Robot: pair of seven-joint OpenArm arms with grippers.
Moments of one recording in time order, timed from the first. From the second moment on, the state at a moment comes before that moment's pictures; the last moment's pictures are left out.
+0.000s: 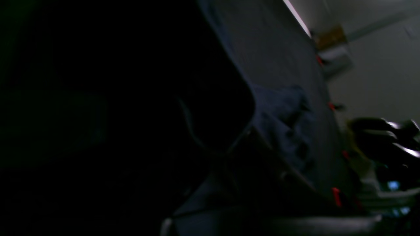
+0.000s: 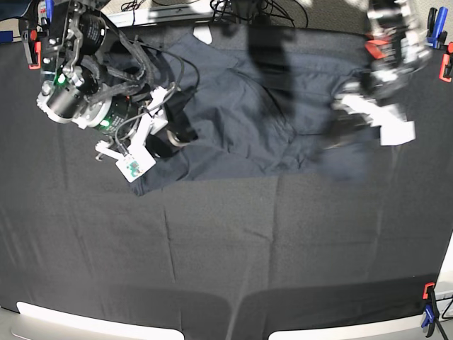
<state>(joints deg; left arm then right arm) 15.0 -0.8 -20.5 89.9 -53.6 -40.1 40.8 -10.5 12.0 8.4 116.5 31.0 37.1 -64.7</state>
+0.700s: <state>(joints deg) 7.8 2.5 2.1 89.9 -38.9 -37.5 36.1 -9.3 12.0 22.6 116.5 32.0 33.7 -64.9</state>
